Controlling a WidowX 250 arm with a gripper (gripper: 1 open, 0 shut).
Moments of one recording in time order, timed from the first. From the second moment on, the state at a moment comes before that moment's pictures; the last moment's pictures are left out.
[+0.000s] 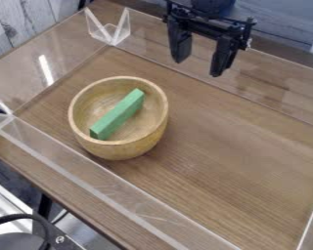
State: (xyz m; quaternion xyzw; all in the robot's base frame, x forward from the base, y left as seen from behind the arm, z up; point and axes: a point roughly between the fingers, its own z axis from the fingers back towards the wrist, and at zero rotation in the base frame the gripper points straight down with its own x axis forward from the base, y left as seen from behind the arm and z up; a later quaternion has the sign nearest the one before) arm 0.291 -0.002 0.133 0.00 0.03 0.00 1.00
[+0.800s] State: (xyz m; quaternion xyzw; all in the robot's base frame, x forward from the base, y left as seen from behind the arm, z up) arm 0.238 0.052 0.096 0.01 0.06 -0.01 1.00
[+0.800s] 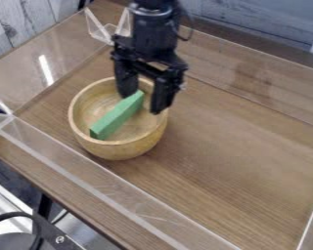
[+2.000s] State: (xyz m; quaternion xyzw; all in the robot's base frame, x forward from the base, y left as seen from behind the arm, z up) arm 0.232 0.081 0.057 0.00 0.04 -0.01 1.00
